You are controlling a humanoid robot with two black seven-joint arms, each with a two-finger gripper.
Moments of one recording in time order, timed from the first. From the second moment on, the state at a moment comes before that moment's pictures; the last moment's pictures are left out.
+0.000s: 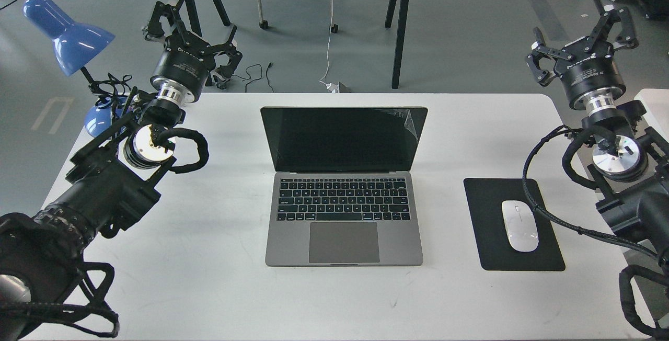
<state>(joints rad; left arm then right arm) -0.84 0.16 -0.82 -0.55 -0.11 -0.47 -0.38 0.71 -0.31 1.11 0.58 -0.08 0.49 0.28</state>
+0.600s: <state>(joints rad) -0.84 0.16 -0.82 -0.55 -0.11 -0.48 -0.40 0.81 -0.23 0.88 0.58 -0.08 0.44 0.27</state>
